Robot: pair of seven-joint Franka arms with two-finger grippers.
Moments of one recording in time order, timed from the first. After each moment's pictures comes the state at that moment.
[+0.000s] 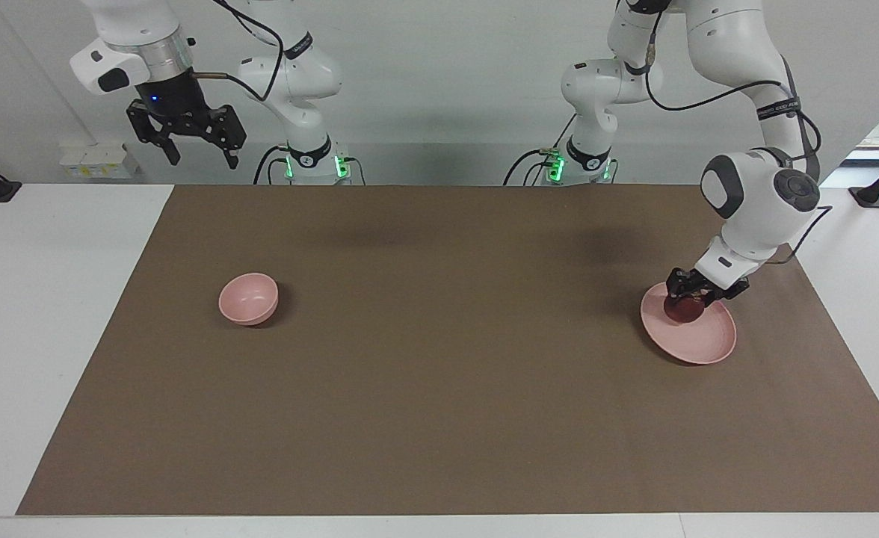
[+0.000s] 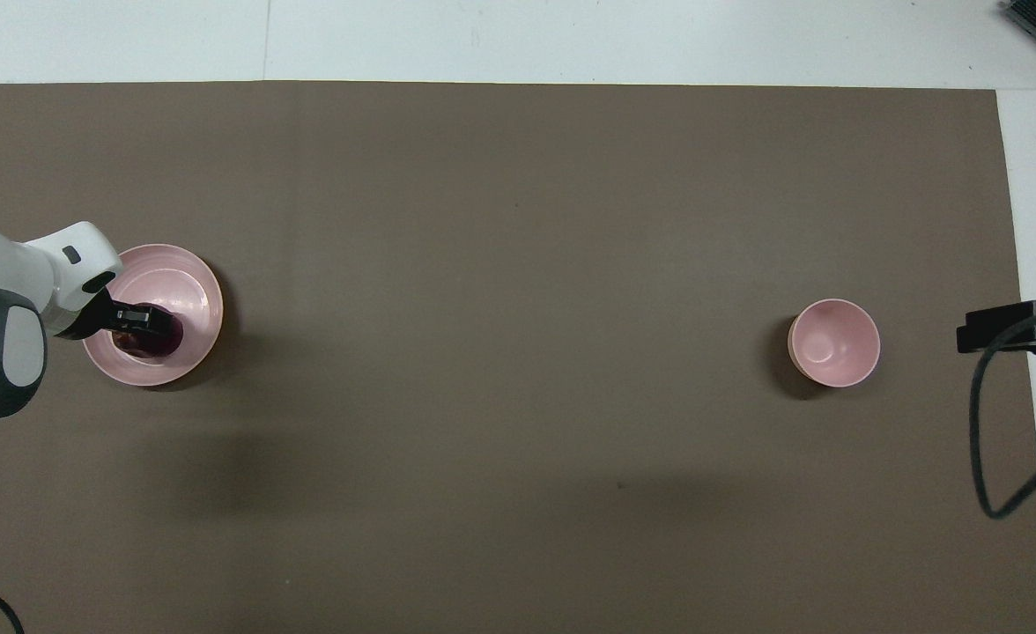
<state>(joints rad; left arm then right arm) 0.02 0.14 0.05 -2.06 -0.02 2.17 0.25 0.09 -0.14 -0.08 -1.62 -0.04 1.49 0.07</state>
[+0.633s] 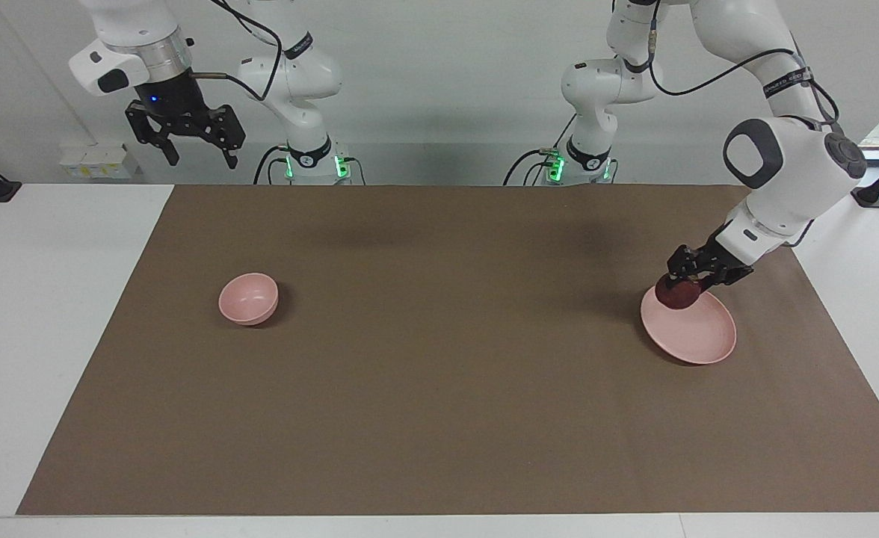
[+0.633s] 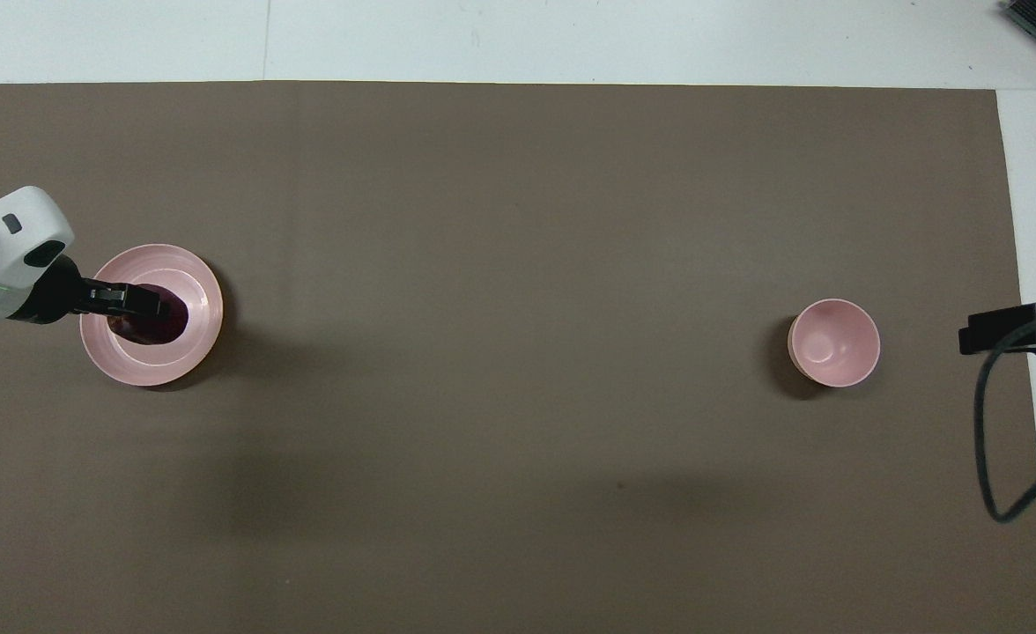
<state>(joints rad) 0.03 0.10 0.03 -1.90 -0.31 1.96 0.31 0.09 -0.14 -0.08 -1.63 -0.04 1.49 0.06</state>
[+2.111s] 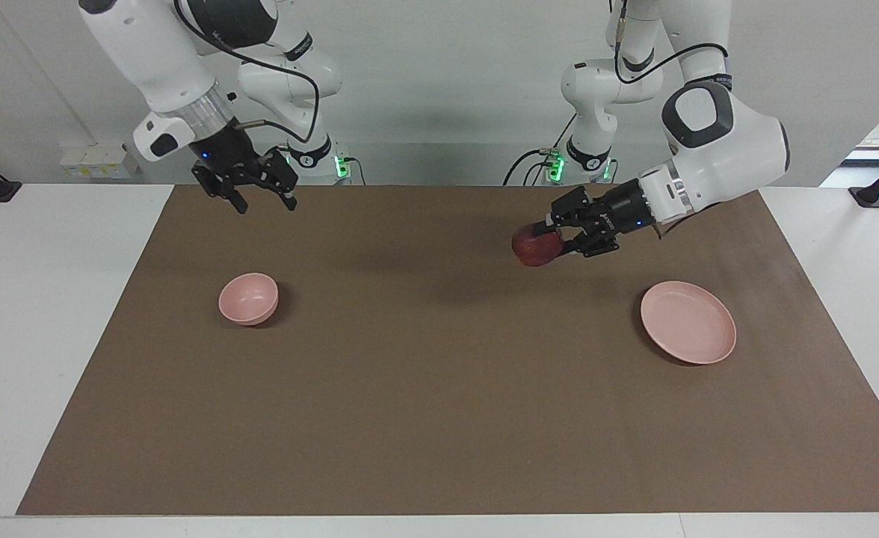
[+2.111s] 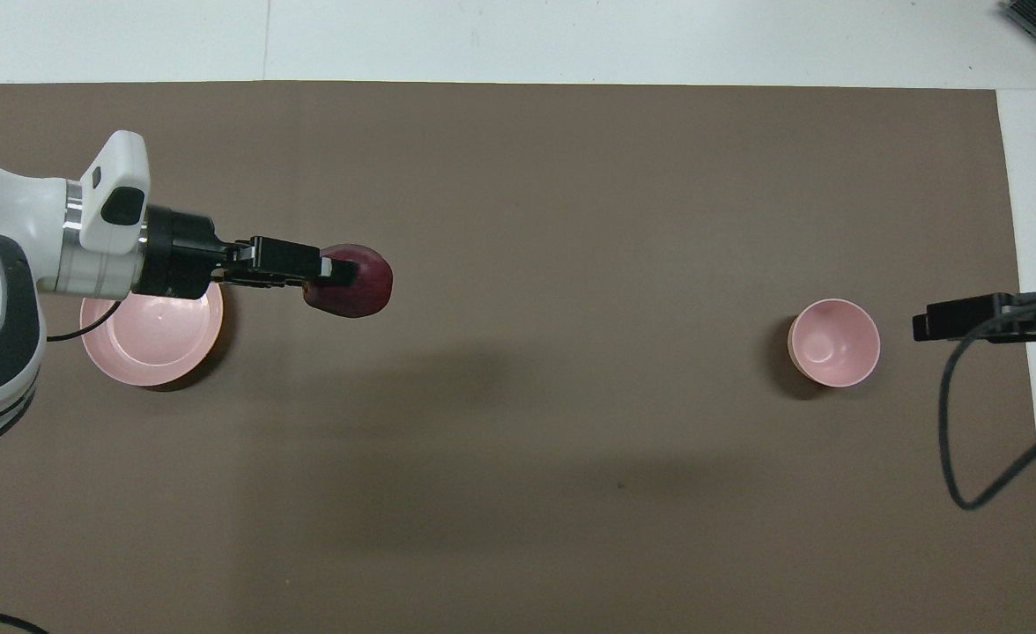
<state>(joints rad) 0.00 0.07 -0.23 -1.85 -0.96 1.90 0.27 0.13 -0.03 -0.07 -1.77 0.39 1.78 0.32</state>
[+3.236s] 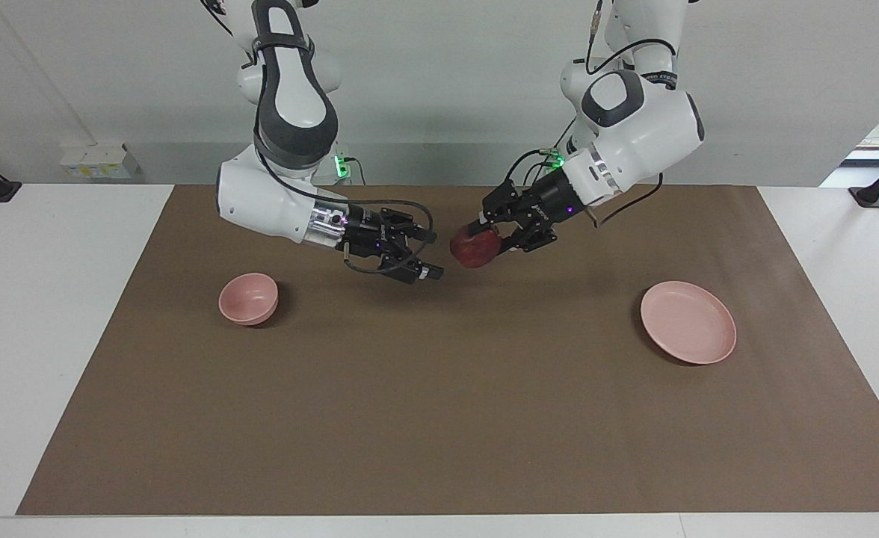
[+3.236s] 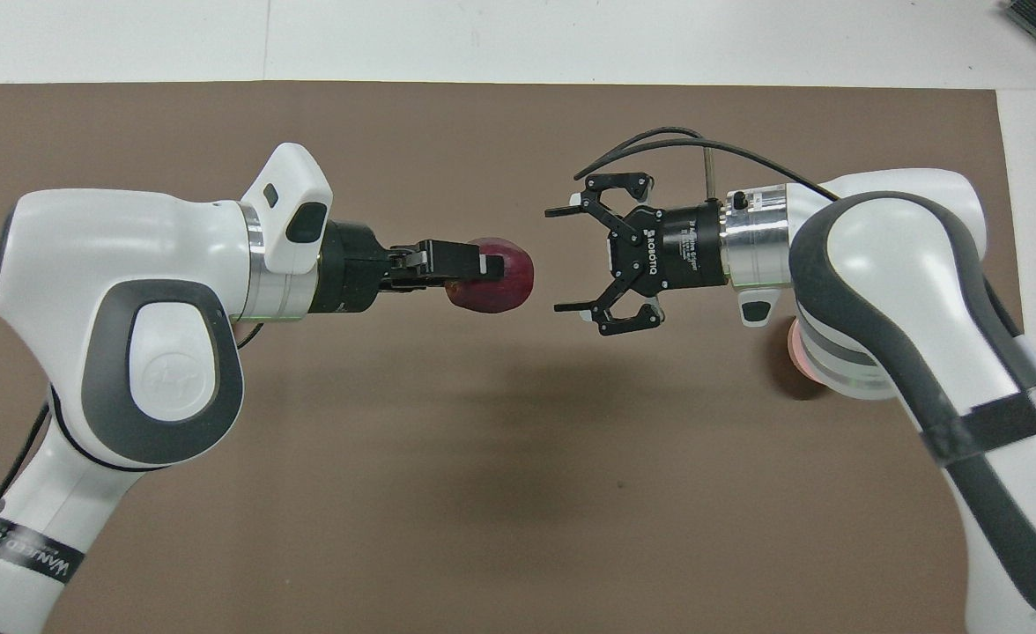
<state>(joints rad) -0.20 0.07 -0.24 -1.85 -0.97 2.21 0.10 0.32 0.22 -0.07 -1.79 1.27 1.99 1.02</state>
